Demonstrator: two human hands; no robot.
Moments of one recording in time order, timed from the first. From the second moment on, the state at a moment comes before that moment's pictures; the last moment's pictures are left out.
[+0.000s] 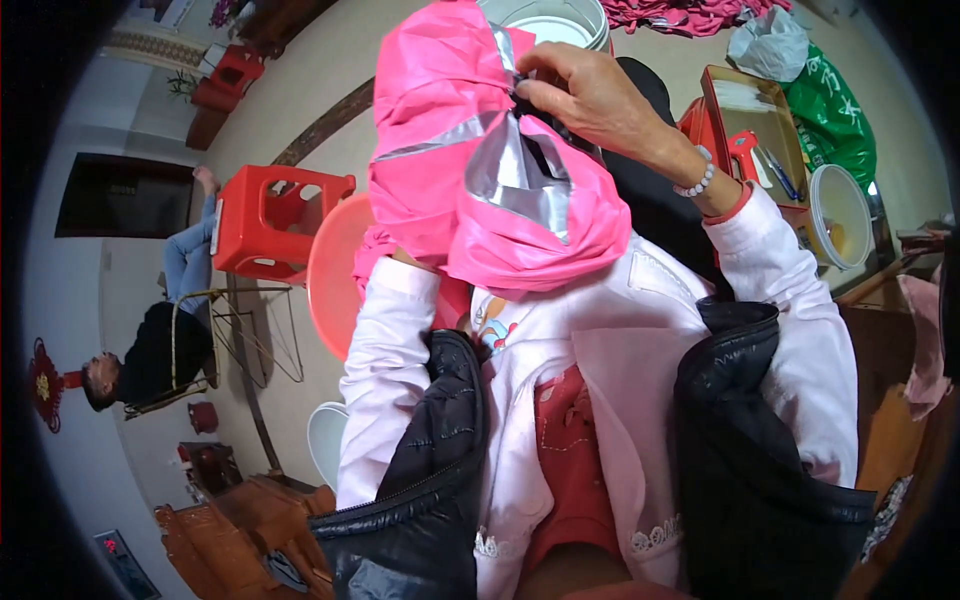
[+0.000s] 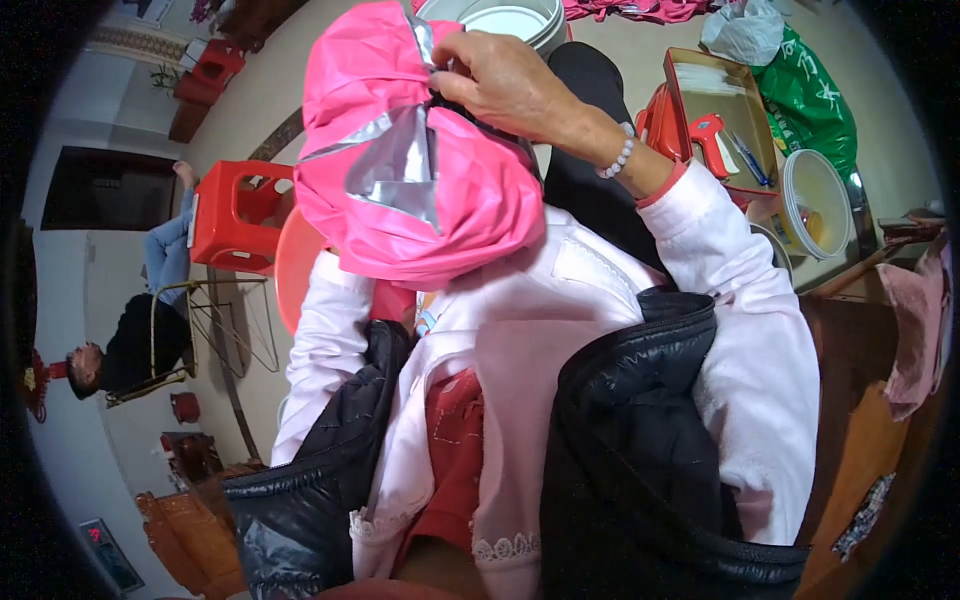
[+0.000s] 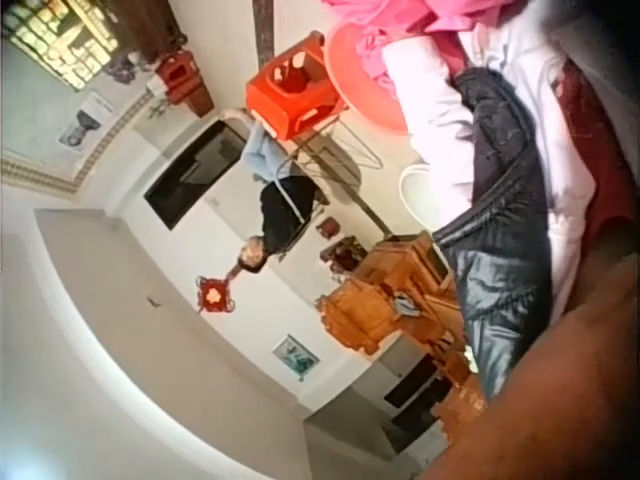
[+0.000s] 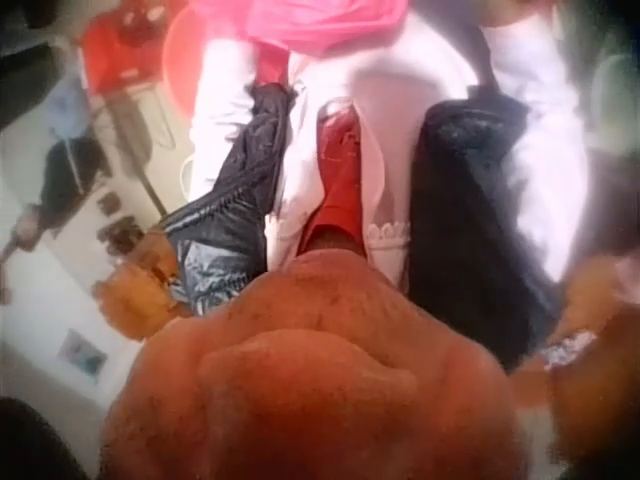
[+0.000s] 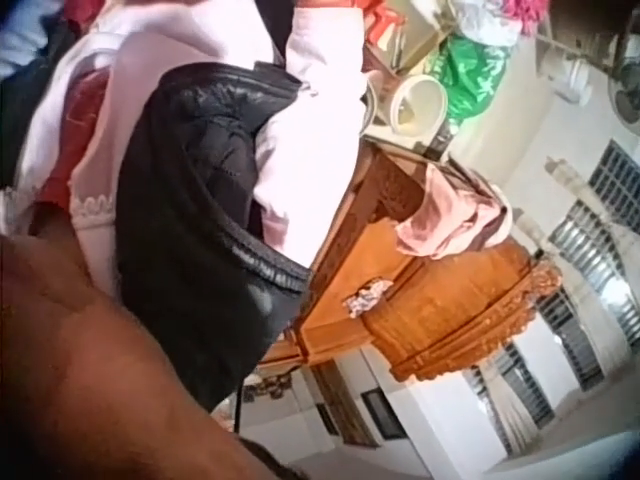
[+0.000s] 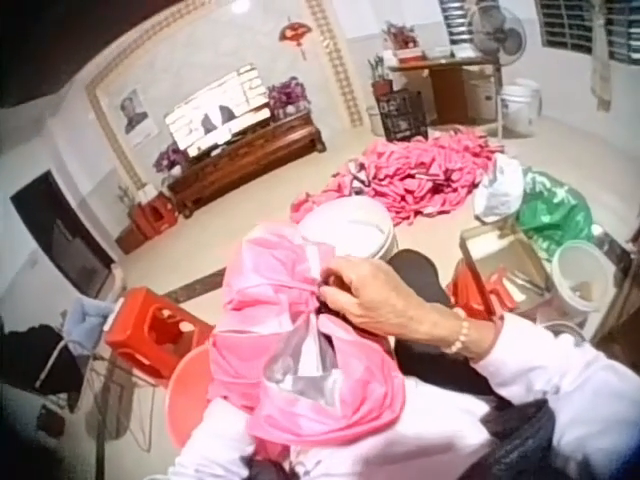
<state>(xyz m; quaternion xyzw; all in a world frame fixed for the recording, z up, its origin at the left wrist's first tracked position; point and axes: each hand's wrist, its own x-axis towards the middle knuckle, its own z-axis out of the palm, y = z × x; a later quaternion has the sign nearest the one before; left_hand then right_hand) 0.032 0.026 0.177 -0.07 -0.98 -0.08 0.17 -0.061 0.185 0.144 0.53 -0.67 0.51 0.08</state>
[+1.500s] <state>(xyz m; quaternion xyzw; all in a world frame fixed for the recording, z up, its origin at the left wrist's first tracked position) 0.062 0.022 0.048 -0.09 -0.78 -0.62 -0.06 -0.080 0.190 0.090 0.50 -0.63 0.54 -0.23</state>
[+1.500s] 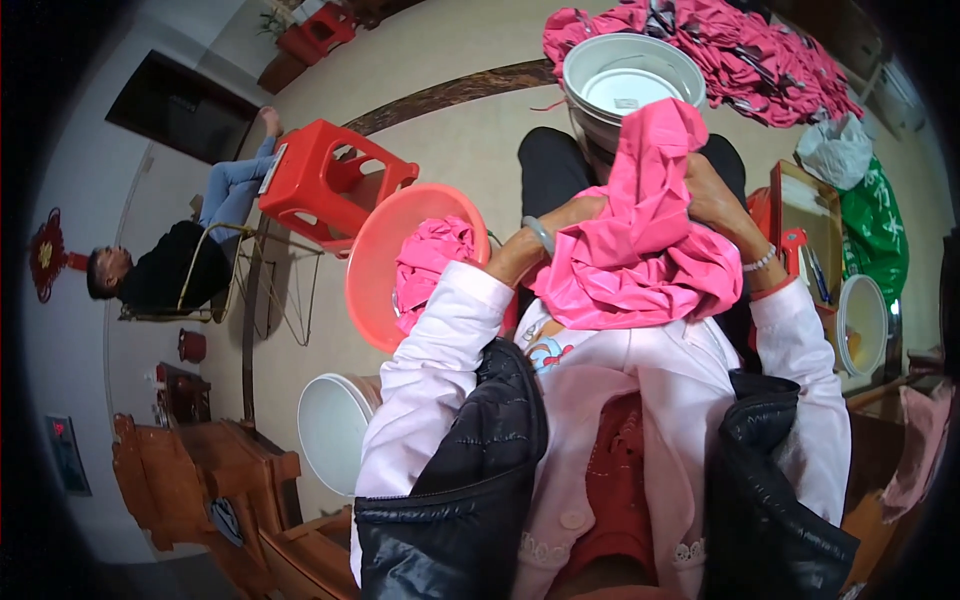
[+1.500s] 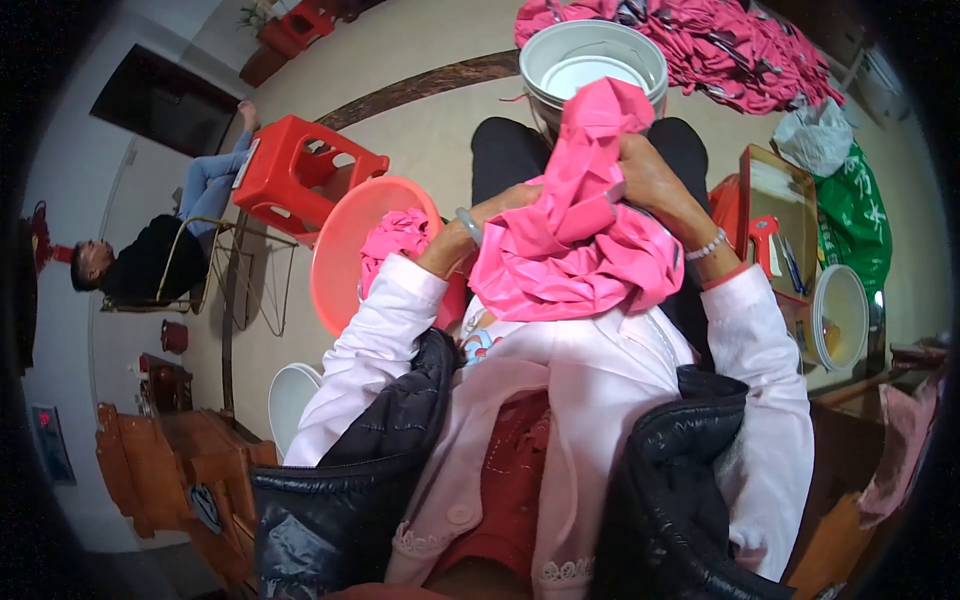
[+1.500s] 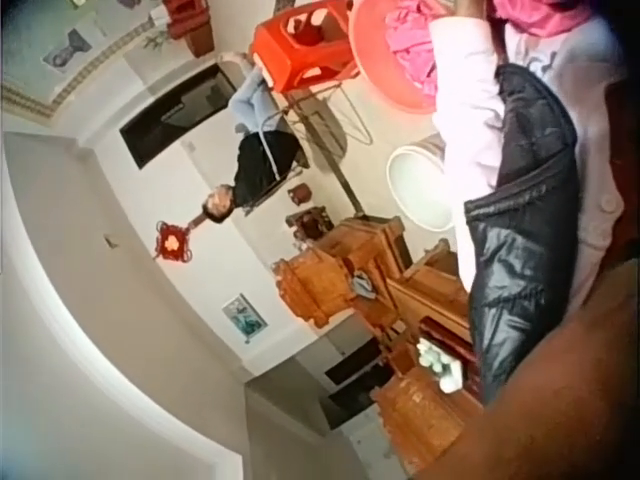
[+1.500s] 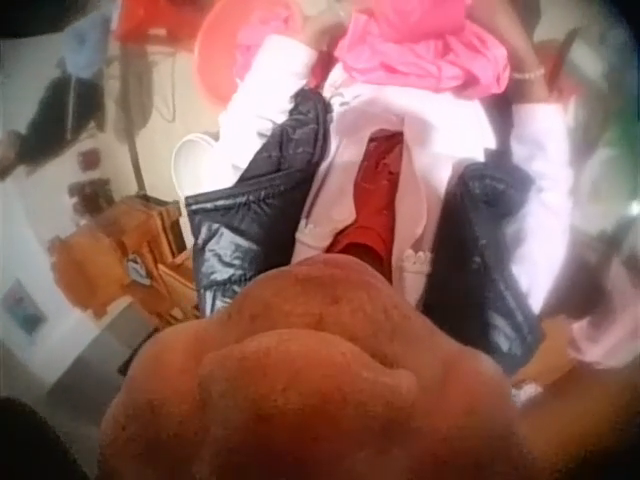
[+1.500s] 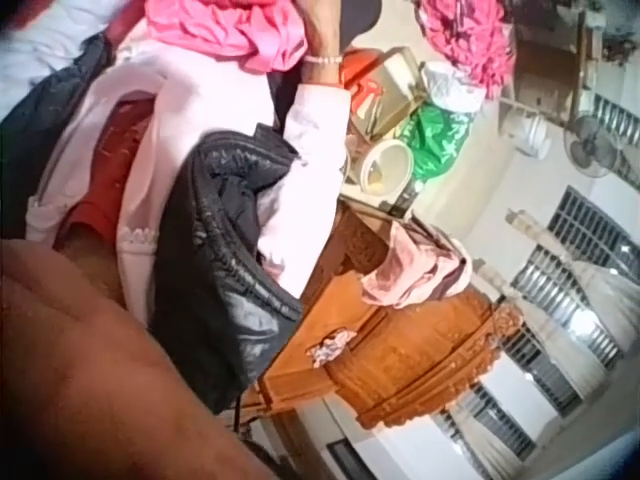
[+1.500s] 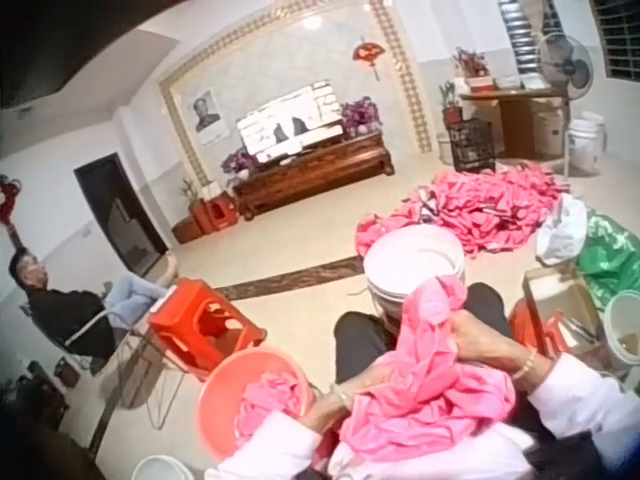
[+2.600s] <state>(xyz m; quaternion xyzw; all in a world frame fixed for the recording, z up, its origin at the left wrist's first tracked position) 0.048 0.049 0.022 0.03 -0.91 -0.41 0.05 -0.129 0.264 0.023 0.44 -0.75 0.43 -0.25</state>
